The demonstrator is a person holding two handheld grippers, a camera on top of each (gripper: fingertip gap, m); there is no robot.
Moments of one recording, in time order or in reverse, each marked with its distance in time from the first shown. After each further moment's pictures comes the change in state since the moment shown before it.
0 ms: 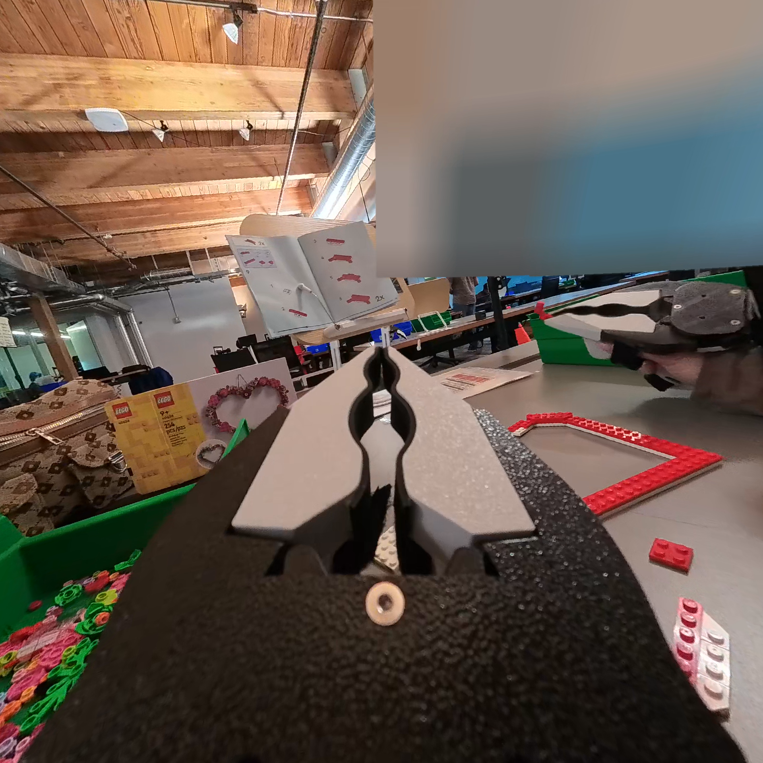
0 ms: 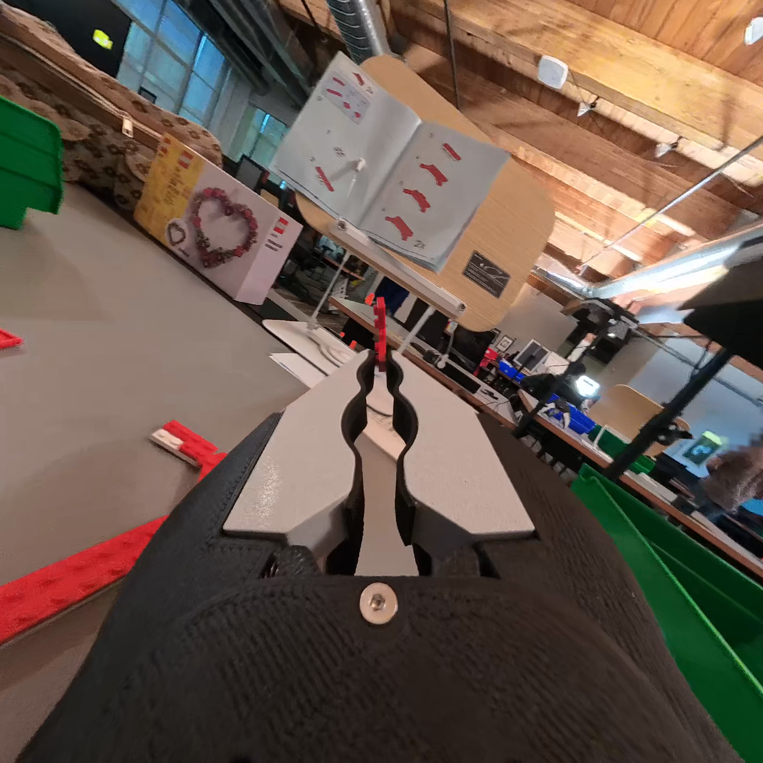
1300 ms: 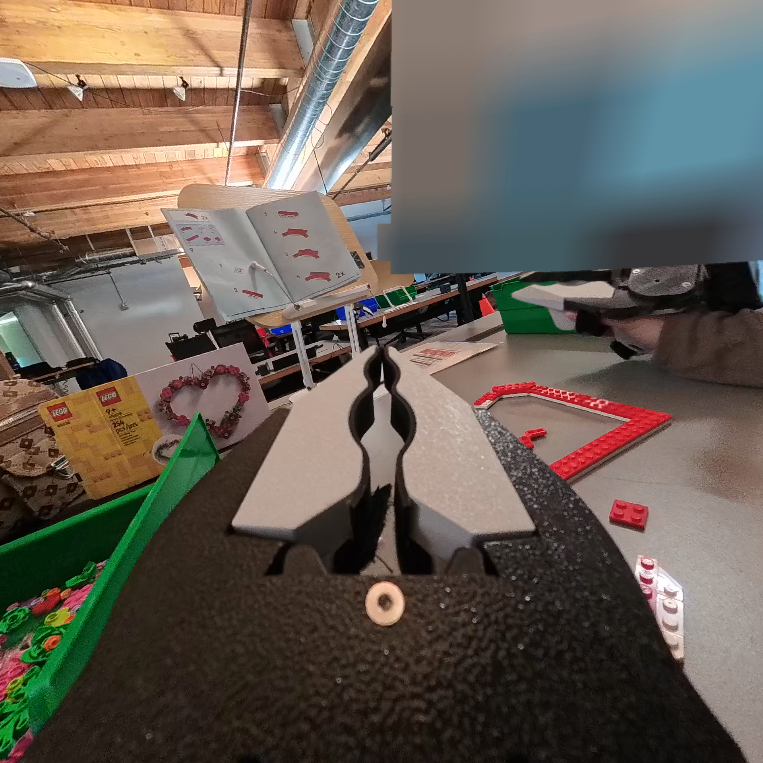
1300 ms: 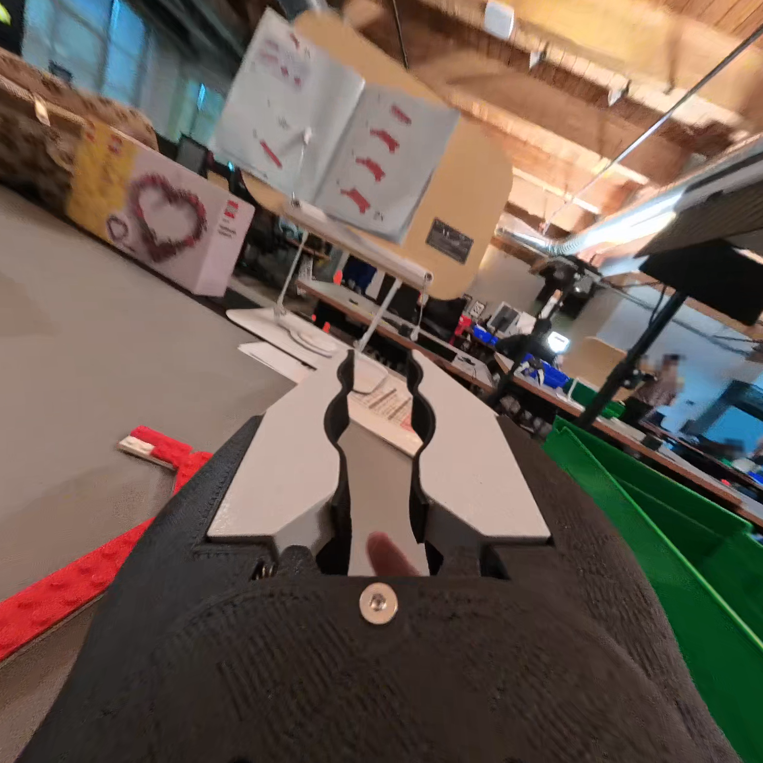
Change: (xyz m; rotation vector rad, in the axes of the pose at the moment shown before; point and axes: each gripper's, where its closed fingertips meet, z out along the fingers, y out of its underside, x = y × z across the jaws) left arm 0.022 0.014 0.005 -0.070 0.111 0.002; right arm 0.015 0.008 -0.007 -0.055 0.110 0.067
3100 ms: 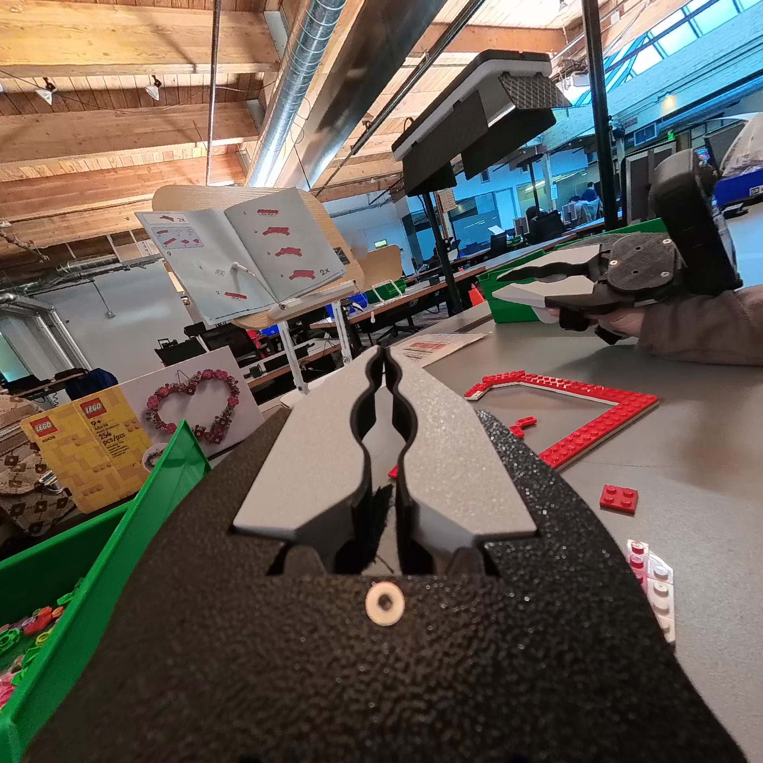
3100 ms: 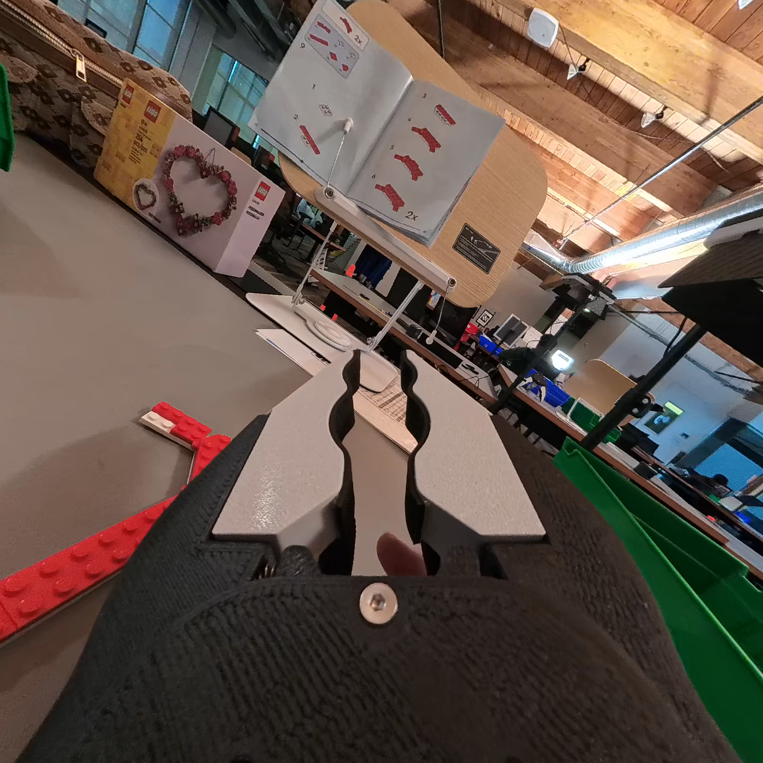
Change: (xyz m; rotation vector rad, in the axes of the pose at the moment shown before) left arm 0.010 0.003 0.003 -0.015 0.042 0.036; right arm -0.019 0.002 0.003 -0.019 -0.061 -0.099
